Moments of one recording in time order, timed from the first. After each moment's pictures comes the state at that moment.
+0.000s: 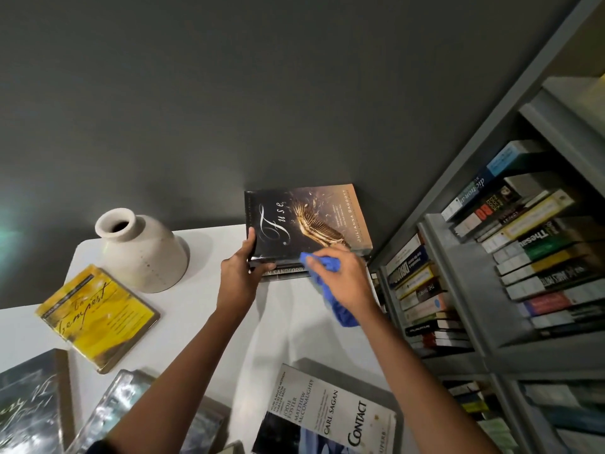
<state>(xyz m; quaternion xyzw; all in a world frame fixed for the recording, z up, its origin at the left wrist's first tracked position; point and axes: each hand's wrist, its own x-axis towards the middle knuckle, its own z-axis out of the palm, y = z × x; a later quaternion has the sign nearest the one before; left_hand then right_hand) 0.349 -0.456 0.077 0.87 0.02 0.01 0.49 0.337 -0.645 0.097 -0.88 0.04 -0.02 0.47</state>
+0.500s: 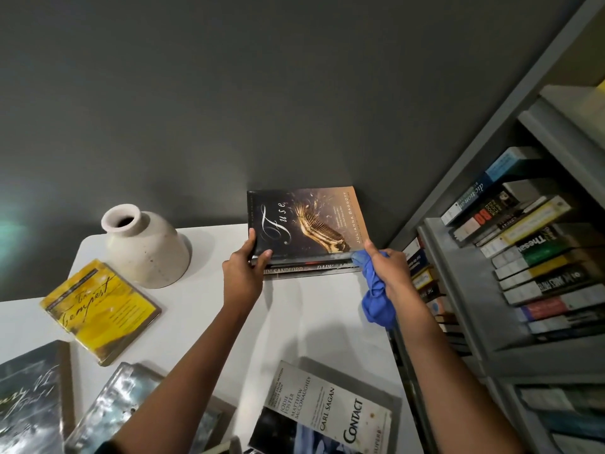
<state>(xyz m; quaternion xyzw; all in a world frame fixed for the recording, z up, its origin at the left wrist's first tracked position) 0.346 -0.469 0.085 0.87 0.10 0.01 0.49 0.370 -0.719 0.078 -0.81 0.35 0.04 0.46</state>
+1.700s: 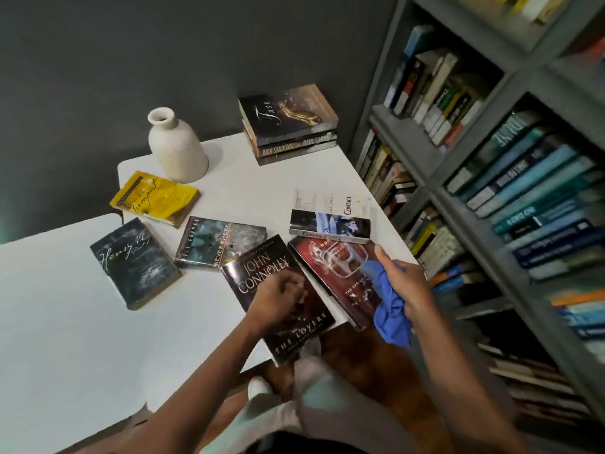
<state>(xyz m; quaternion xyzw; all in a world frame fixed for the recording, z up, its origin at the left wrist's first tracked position) 0.013 -0.379 0.106 0.79 -0.05 -0.32 0.51 -0.042 -0.612 0.121 -0.72 0.45 0.00 0.53</state>
